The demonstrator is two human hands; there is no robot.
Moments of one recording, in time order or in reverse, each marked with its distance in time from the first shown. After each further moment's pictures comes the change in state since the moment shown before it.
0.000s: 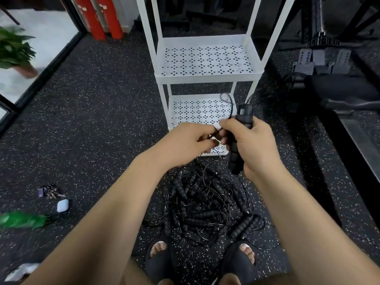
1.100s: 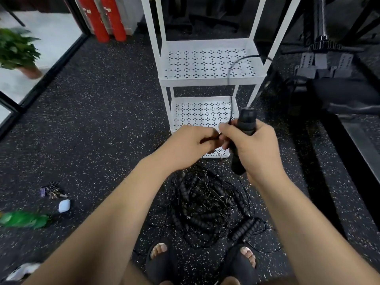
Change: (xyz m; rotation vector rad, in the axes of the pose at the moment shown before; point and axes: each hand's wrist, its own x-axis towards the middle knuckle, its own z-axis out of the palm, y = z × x) left_hand 0.000 -0.007 0.003 -0.046 0.057 0.050; right_hand -0.003 0.004 -0.002 -0.107 -0.017 -0.145
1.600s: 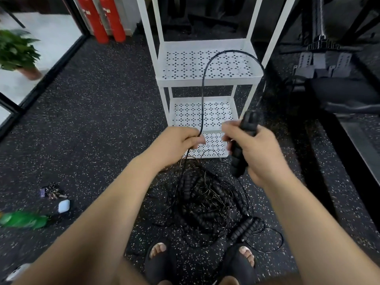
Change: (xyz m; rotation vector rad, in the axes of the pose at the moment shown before) left_hand 0.002 -0.029 -0.004 0.071 0.040 -0.077; right_hand 0.002 0.001 -0.020 0.053 -0.079 0.189
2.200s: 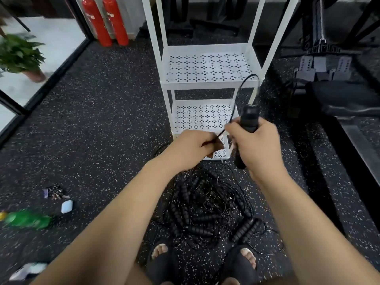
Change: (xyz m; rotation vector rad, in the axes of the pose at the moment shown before) left_hand -0.007 0.038 0.009 -0.058 -0.044 -0.013; right_hand 0.002 -0.006 0.014 -0.158 0.163 -0.209
